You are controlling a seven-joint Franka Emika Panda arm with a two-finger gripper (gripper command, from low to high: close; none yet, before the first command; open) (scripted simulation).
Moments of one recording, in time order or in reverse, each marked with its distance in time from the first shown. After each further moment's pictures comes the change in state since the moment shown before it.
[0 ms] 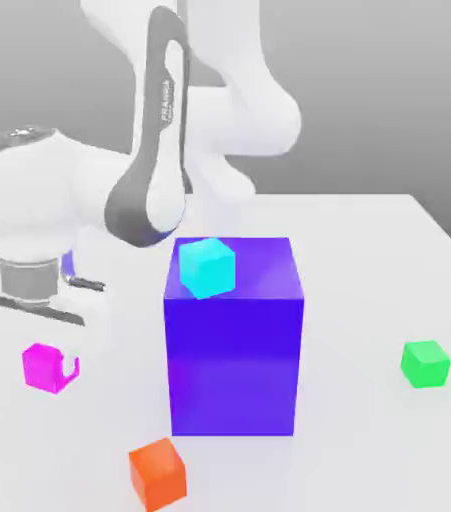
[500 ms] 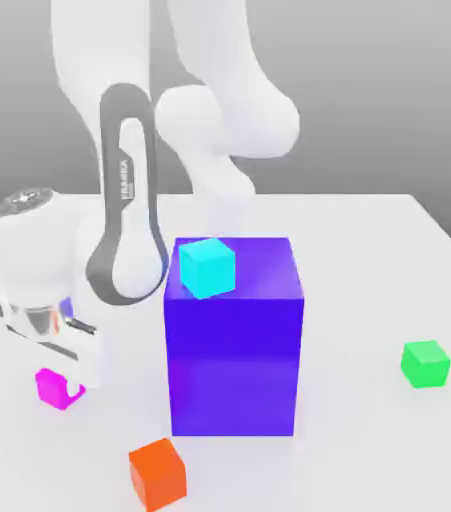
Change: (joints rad) arm -0.324 0.229 0.036 -0.058 0.240 0.166 -0.068
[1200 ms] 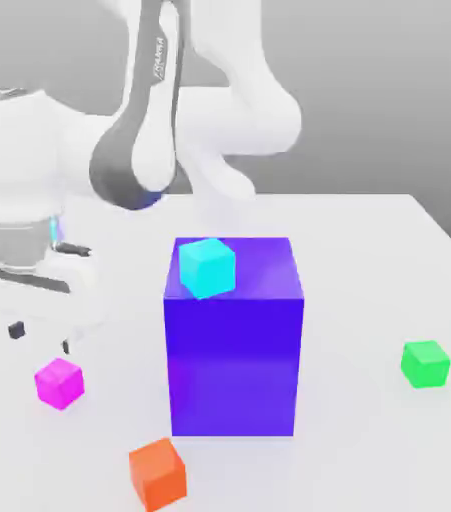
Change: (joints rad) arm 0.189 -0.243 -0.235 -0.035 -0.244 -0.177 0.193
